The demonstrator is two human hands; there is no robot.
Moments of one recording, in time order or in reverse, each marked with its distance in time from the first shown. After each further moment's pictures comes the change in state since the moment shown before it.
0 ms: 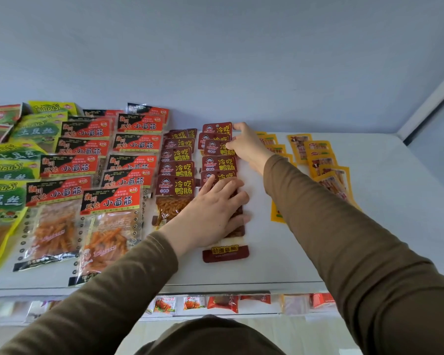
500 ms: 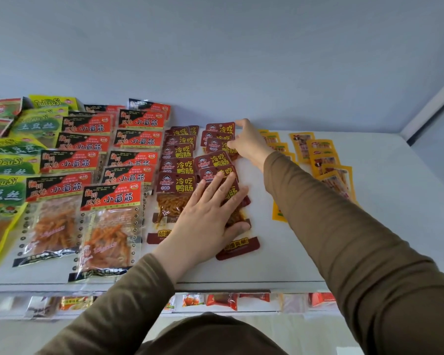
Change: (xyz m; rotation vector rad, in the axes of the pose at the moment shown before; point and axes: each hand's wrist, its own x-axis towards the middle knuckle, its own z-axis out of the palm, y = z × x) left_hand -0.023 0.013 0.001 0.022 -0.024 -0.196; right_hand 0.003 -0.002 0.000 -0.237 0.017 -0.035
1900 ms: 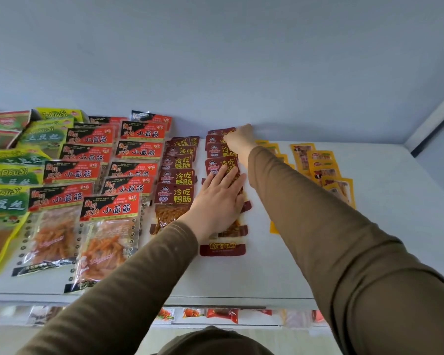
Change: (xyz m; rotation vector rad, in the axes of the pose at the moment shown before) left_hand 0.077 0.001 0.008 -0.102 -0.058 -0.083; right_hand 0.021 -0.021 -0.006 0.330 0.073 0.224
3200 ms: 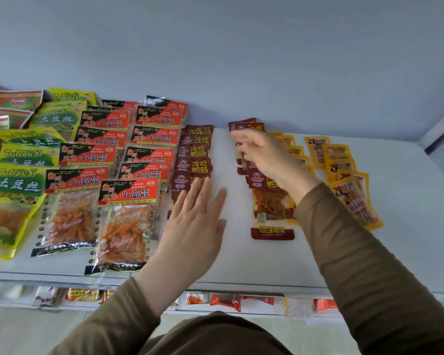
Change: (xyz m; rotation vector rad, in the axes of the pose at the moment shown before) left_hand -0.130 -0.021 -0.024 0.028 0.102 -0.186; right_hand -0.095 0.013 -0.016 -0.231 -0.309 -0.456
